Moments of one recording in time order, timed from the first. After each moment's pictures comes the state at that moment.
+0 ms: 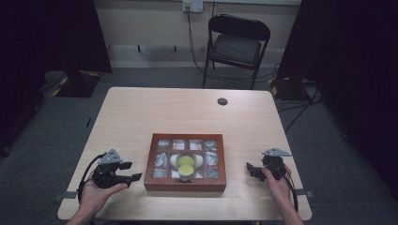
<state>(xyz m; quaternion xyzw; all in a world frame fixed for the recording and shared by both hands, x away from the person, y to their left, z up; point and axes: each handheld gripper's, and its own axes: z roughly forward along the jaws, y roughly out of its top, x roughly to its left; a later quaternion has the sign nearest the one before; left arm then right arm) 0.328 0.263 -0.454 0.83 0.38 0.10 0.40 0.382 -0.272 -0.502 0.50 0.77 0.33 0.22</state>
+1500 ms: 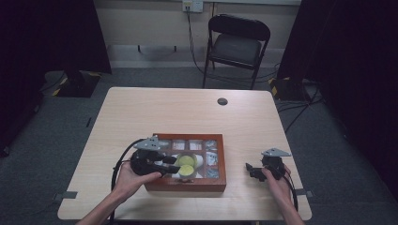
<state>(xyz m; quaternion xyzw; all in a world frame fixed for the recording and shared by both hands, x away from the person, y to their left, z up) 0.363 0.155 -0.408 0.86 0.22 -0.01 0.47 0.382 -0.271 -0.502 0.49 0.78 0.33 0.22</state>
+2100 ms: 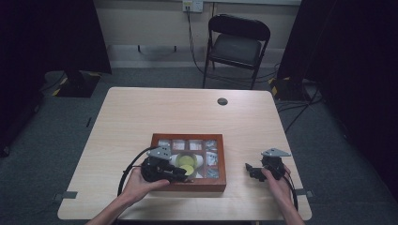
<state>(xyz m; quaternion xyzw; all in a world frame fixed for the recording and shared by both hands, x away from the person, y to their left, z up) 0.354 0.136 -0.431 0.87 0.19 -0.05 0.45 0.382 -0.271 -0.502 0.49 0.78 0.33 0.21</state>
